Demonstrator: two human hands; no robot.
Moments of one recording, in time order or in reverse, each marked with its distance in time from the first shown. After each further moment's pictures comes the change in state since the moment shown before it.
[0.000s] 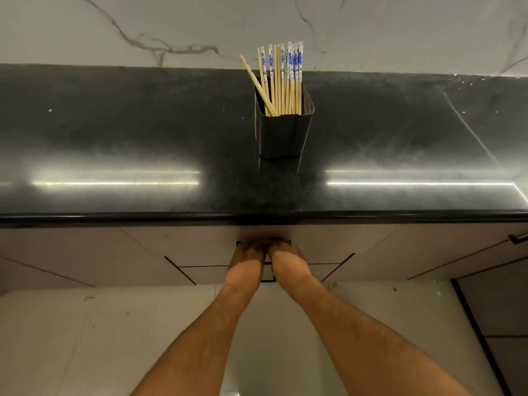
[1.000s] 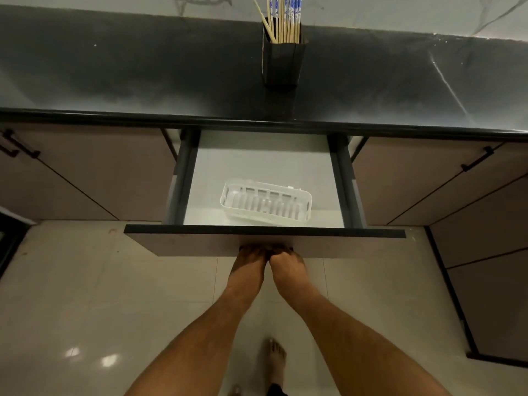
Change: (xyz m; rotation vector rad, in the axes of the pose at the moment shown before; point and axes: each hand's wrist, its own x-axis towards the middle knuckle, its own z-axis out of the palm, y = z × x) left_hand -0.294 0.008 0.078 -0.163 -0.130 0.030; right_hand -0.288 -0.054 0.120 0.037 0.070 -0.005
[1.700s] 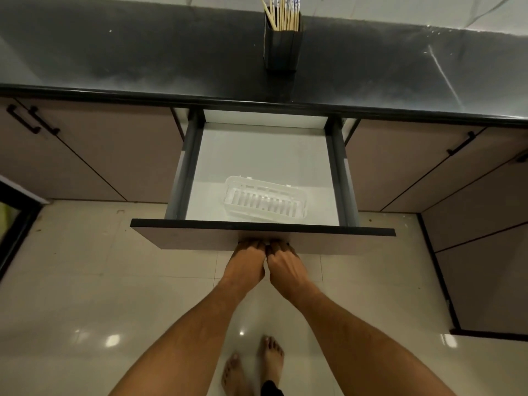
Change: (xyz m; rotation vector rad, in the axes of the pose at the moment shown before) left_hand -0.085 0.019 0.004 0.093 0.072 0.073; right_hand -0.097 -0.014 0.013 -0.081 0.046 -0.151
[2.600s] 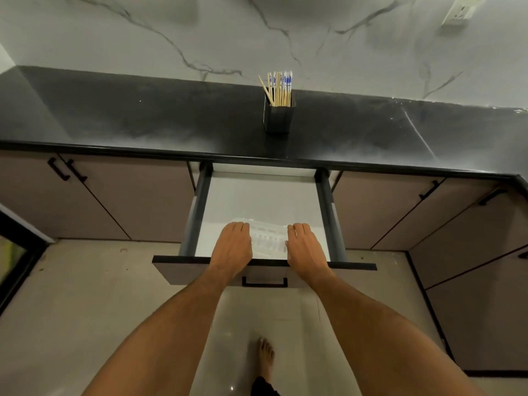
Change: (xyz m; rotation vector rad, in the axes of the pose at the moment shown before) left_hand 0.025 -0.016 -0.149 0.102 0.401 0.084; right_hand 0.036 0.022 -0.142 -0.173 0.207 0.147
